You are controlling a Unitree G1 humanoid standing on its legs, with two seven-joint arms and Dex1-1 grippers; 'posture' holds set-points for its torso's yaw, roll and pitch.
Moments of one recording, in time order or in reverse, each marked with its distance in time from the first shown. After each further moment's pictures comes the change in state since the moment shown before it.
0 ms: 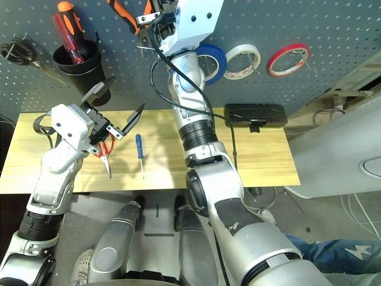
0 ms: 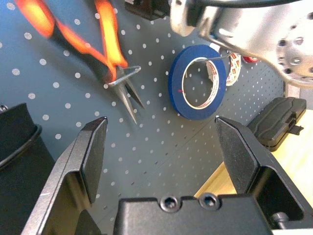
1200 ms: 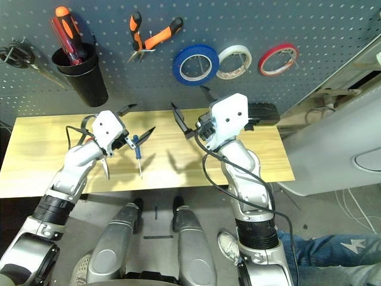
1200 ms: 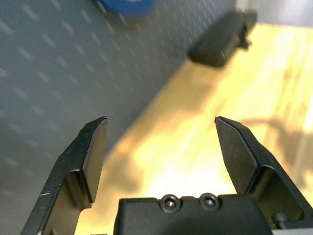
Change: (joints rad) left arm -0.123 -0.029 -0.129 0.499 0.112 0.017 -0.095; right arm 0.826 -0.333 0.066 -0.786 0.070 0.736 0.283
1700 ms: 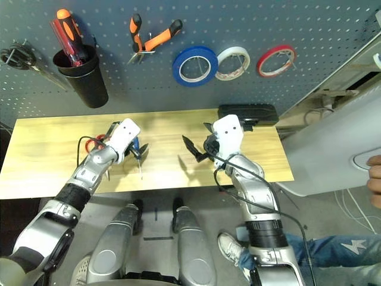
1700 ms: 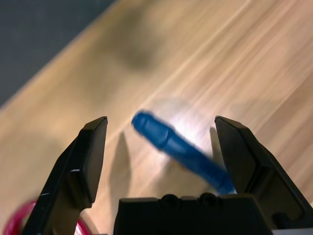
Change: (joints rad) left arm -0.161 -0.081 0.006 0.438 0.117 0.279 0.243; right arm -0.012 -0.055 0.007 0.239 0.001 0.064 0.124
